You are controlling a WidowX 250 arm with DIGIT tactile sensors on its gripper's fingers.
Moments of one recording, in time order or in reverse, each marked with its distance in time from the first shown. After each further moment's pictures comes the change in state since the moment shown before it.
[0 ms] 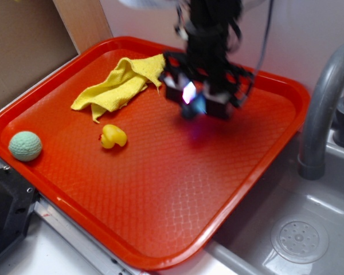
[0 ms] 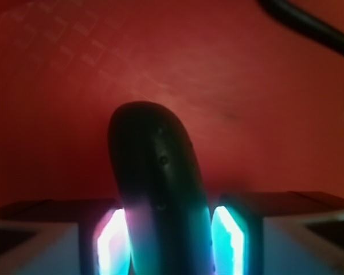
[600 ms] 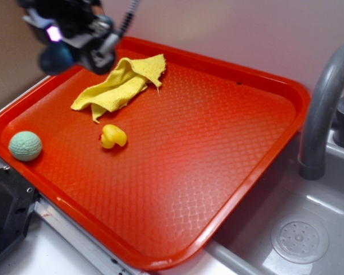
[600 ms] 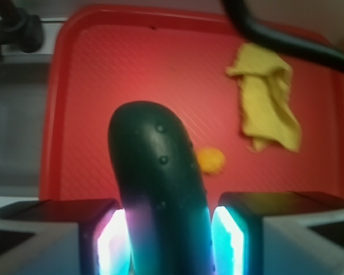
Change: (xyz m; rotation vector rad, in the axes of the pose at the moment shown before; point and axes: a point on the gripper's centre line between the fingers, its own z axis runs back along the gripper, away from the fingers) arm -0.131 0.036 0.109 -0.037 -0.215 -0.134
